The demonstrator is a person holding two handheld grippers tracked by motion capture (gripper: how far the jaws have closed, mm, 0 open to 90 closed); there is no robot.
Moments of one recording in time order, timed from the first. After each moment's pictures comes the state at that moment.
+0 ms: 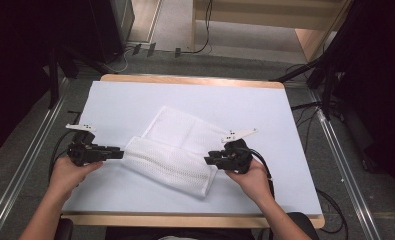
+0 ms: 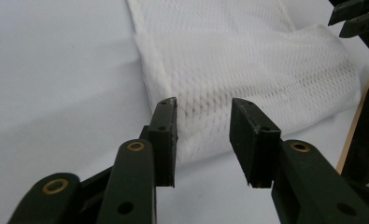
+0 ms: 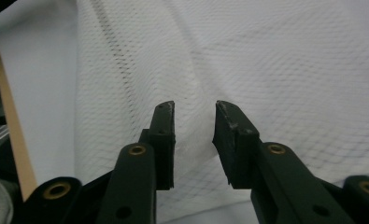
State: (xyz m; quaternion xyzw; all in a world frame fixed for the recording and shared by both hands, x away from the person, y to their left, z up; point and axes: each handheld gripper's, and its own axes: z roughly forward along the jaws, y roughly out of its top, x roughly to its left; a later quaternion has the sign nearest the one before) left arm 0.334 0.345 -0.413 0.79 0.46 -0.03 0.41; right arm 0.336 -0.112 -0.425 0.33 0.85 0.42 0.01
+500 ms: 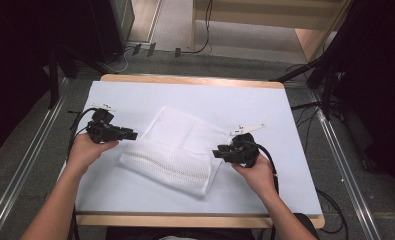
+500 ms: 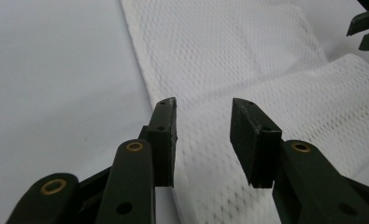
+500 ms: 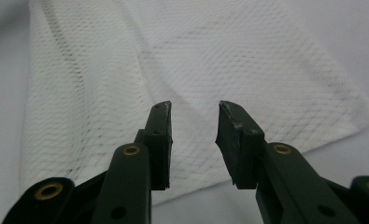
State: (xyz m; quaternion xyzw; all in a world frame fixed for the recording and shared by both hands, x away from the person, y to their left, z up) left arm 0.402 0.306 -0.411 0.82 0.44 -0.03 0.37; right arm 0.355 -0.131 -0.434 0.37 0.83 0.41 0.02
